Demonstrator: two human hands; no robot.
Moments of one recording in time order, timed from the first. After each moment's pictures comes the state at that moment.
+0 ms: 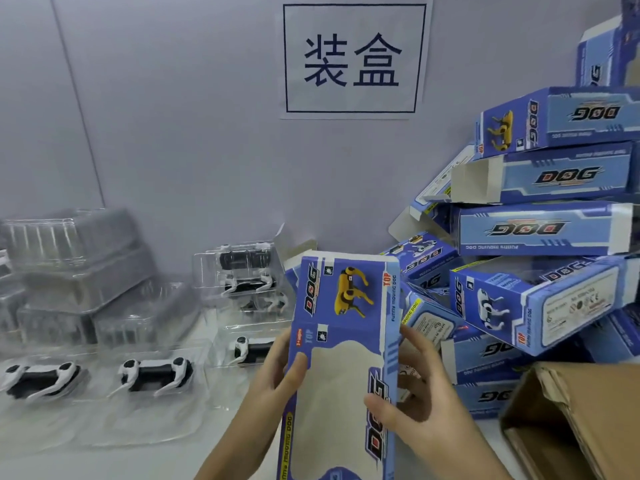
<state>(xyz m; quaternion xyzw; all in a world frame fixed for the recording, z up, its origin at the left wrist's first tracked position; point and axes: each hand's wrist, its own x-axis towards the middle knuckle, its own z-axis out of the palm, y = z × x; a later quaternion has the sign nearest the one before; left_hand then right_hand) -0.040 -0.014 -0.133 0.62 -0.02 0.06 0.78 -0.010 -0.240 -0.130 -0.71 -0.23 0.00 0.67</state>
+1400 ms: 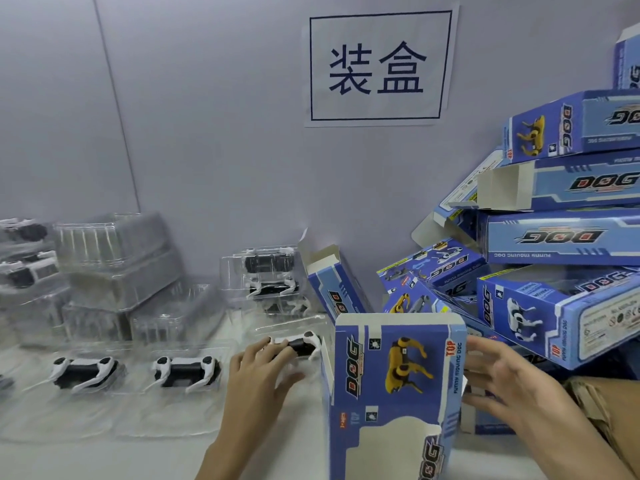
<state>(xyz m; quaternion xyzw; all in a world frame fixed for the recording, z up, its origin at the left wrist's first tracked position) -0.008 0.054 -0.179 0.93 0.00 0.36 0.10 0.019 -0.305 -0.110 -0.65 -0.17 0.05 0.74</state>
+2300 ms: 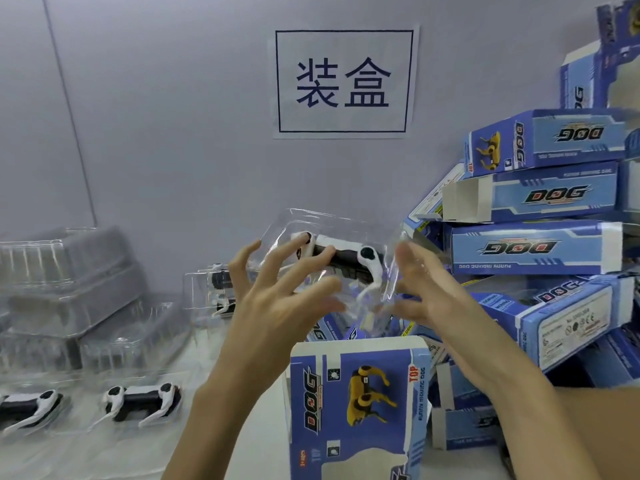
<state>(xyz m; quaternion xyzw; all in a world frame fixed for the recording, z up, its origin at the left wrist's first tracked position) 0.013 -0.008 -0.026 0.79 -0.22 0.57 -0.01 0.034 -0.243 0.005 -0.73 -0.21 0.01 0.66</state>
